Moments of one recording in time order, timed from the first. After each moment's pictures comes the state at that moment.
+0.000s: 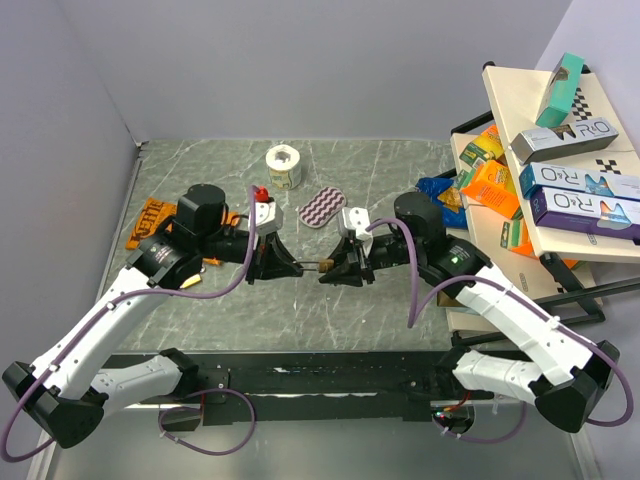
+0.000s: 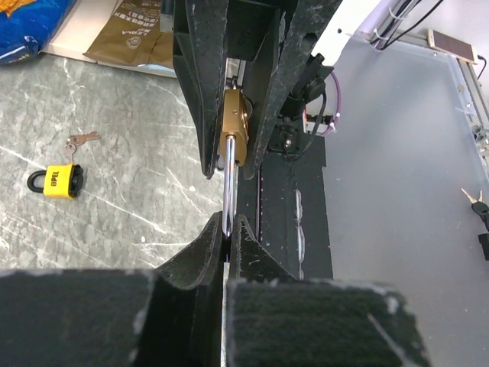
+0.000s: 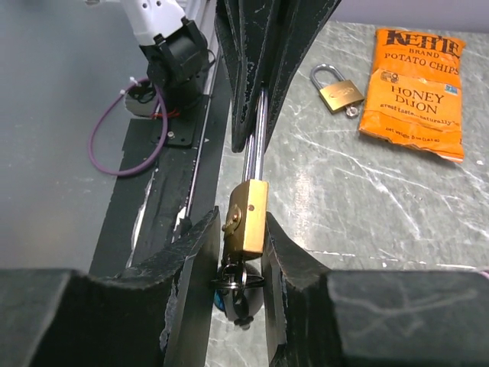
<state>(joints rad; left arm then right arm) -0.61 1.04 1.16 -0.53 0.94 0.14 0.72 1.06 1.08 -0.38 -0.90 -0.33</state>
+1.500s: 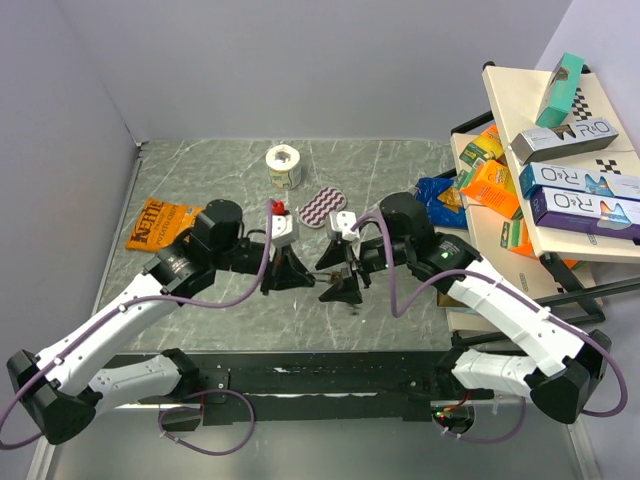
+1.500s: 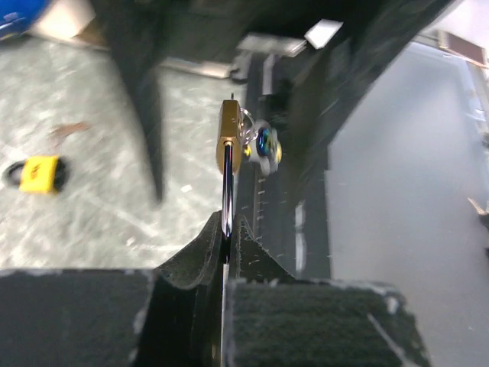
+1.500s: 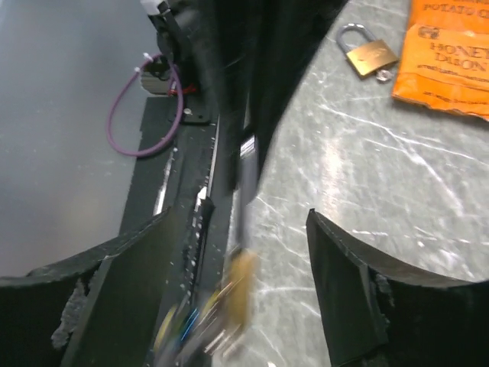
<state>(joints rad) -0.74 1.03 1.05 -0.38 0.81 0.03 0.74 1.12 1.10 -0.47 -0.89 -0.32</state>
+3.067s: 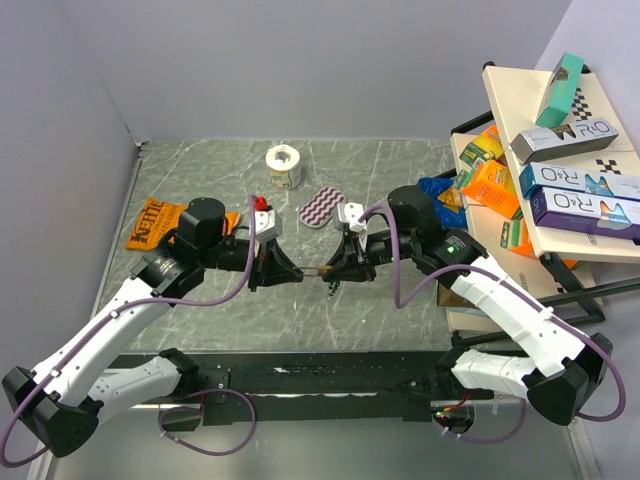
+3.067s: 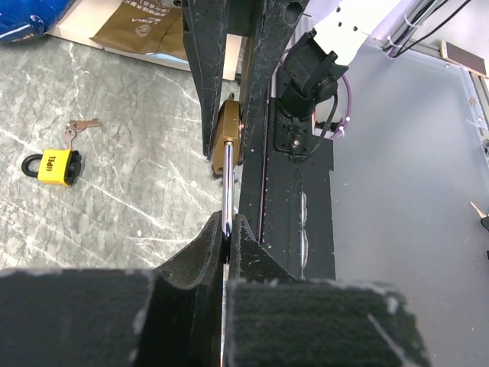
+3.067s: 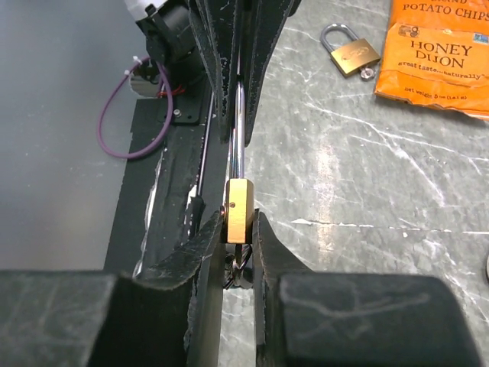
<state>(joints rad) -0.62 0.98 1.01 -0.40 0.89 0.06 0.68 1.12 1.14 -0.51 -0.91 -0.35</state>
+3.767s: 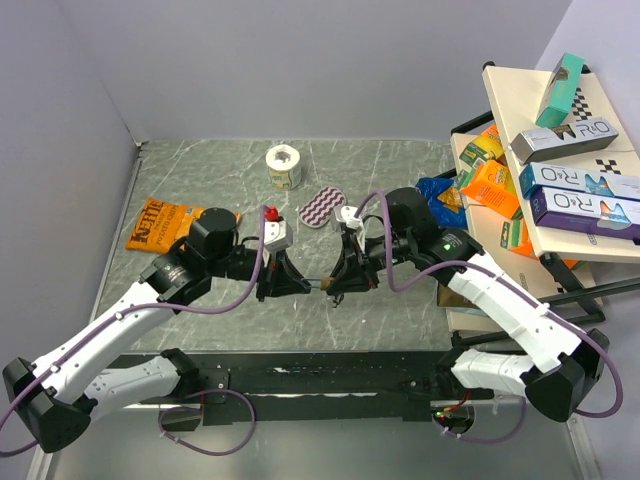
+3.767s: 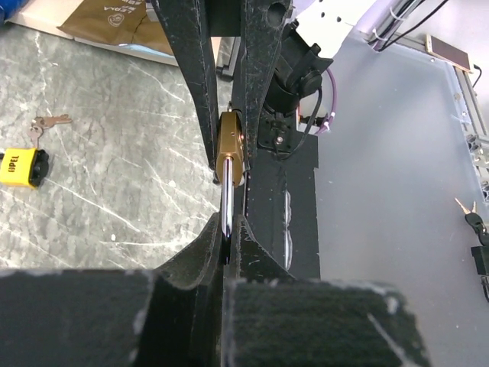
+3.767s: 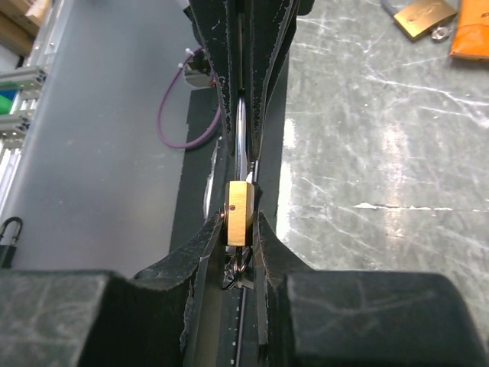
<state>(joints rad) -0.73 0.98 0.96 -0.33 0.83 -0.01 0.68 1.14 1.14 -0.60 -0.99 -0.25</state>
